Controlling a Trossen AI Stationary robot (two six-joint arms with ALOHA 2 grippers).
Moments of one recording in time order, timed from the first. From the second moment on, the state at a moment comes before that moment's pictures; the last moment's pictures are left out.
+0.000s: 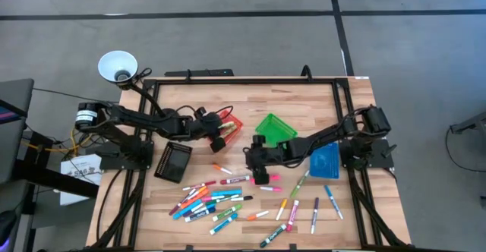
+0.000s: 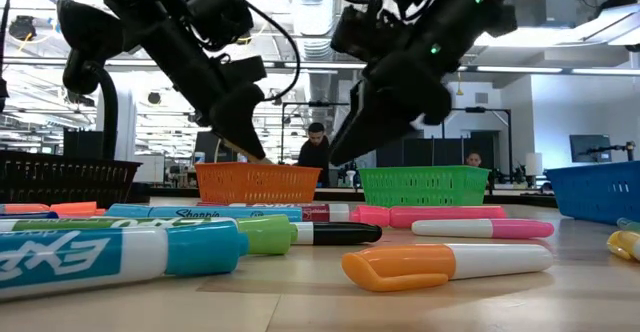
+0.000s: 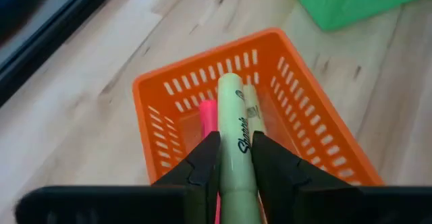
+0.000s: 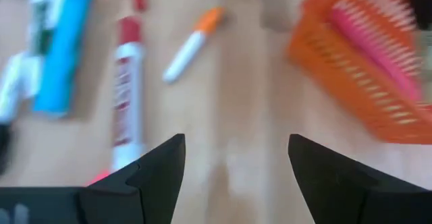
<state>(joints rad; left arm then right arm) 0.07 1.47 0.68 -0.02 -0.41 -0.17 0.20 1.82 1.05 -0.10 0.21 -0.08</state>
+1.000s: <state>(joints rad) 0.03 1.29 0.70 0.12 -0.41 -0.10 0.28 1.82 1.02 -0.36 0.03 0.15</state>
